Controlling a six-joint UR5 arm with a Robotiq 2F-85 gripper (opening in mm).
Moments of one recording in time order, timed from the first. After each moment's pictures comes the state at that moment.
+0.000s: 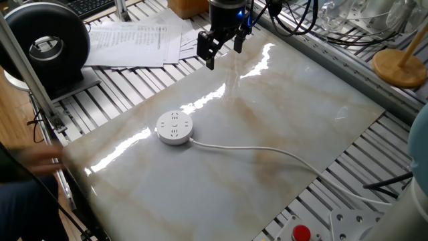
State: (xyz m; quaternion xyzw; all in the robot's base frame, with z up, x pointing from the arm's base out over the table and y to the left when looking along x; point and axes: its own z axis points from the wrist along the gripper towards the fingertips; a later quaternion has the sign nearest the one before) arm 0.544 0.002 0.190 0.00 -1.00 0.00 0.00
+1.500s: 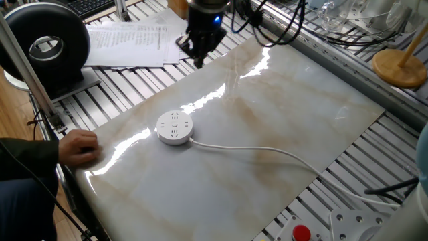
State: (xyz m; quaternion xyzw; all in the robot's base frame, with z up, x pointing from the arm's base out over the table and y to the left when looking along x) arm 0.589 0.082 0.177 0.00 -1.00 -0.05 -0.07
